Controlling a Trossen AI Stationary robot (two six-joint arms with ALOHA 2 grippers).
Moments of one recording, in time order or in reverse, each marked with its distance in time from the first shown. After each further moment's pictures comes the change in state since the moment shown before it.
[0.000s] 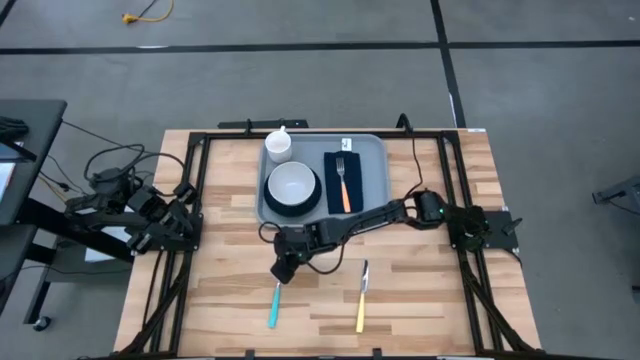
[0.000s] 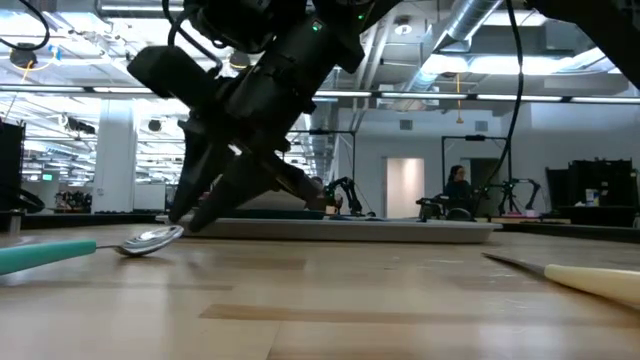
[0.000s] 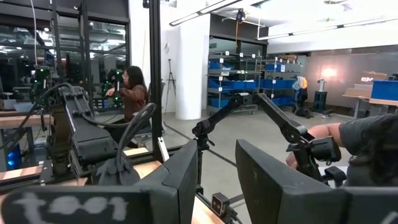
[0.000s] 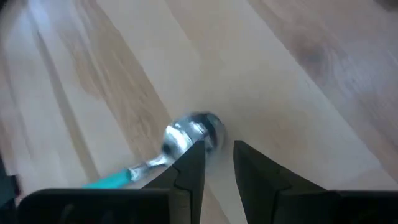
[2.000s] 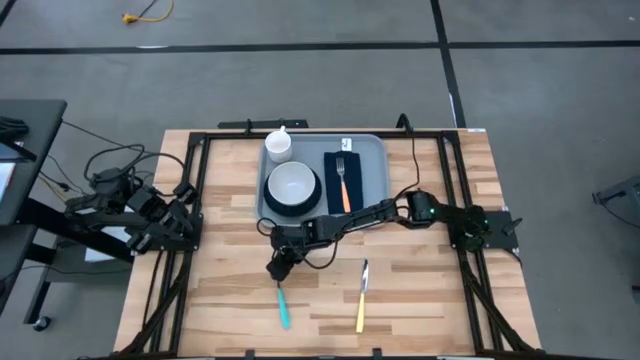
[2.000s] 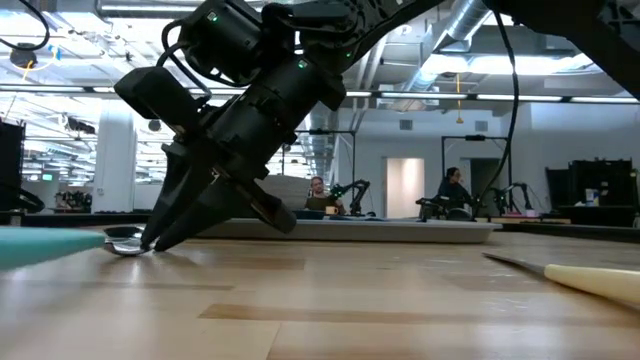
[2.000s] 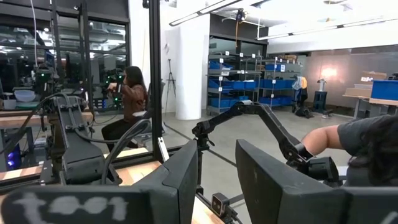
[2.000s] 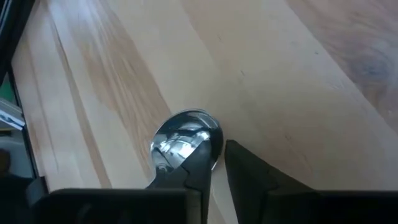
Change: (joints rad) left arm 0.000 0.000 0.000 0.000 0.000 0.000; right arm -0.032 0.111 0.004 0.116 -0.151 0.011
